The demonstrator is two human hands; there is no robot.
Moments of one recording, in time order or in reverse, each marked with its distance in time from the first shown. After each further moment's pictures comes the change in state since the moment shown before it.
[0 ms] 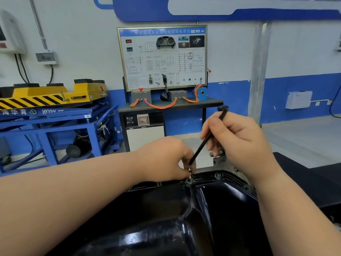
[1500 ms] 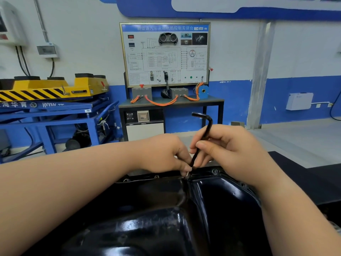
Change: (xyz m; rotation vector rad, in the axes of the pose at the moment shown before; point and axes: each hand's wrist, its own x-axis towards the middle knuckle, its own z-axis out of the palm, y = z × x) left_hand 0.001 -0.004 -0.001 -0.166 -0.104 -0.030; right_hand -0.012 -0.004 -0.005 -0.122 -0.284 0.063
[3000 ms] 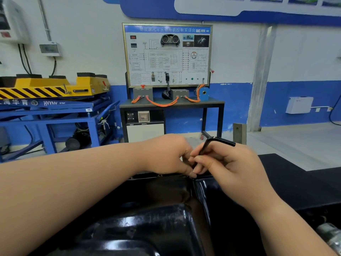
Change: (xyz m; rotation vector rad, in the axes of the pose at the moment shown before) left_hand -0.001 0.002 0.004 0.076 0.058 0.010; right_hand -0.020 0.007 0.024 -0.178 0.187 -0.173
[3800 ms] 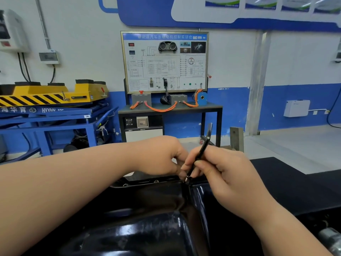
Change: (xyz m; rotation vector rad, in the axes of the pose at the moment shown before) left_hand 0.000 -0.010 -0.008 -0.013 -0.026 0.063; right_hand -0.001 -0.001 -0.001 -0.096 -0.065 -0.095
